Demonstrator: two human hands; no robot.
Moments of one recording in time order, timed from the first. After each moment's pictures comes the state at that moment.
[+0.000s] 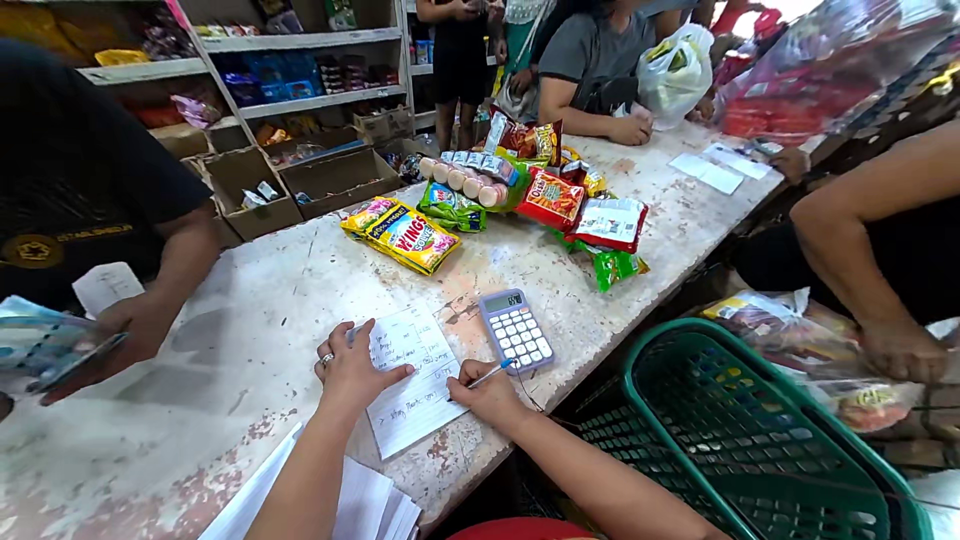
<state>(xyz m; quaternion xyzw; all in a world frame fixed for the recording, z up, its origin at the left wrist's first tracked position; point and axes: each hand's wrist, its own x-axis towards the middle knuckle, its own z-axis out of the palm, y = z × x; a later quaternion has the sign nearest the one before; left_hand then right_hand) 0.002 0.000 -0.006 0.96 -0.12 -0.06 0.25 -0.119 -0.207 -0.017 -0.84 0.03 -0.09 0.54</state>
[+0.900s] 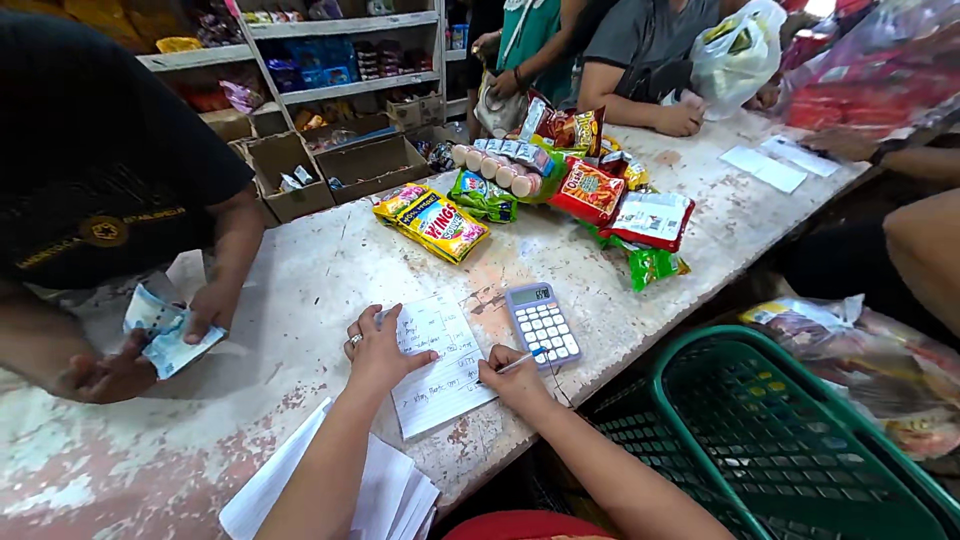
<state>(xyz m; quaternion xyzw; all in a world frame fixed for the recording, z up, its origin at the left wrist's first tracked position) 0.000 -0.002 0.000 0.96 -0.11 -0.08 0.24 -0.117 -0.212 -0.017 -0.83 0.03 -0.12 0.54</state>
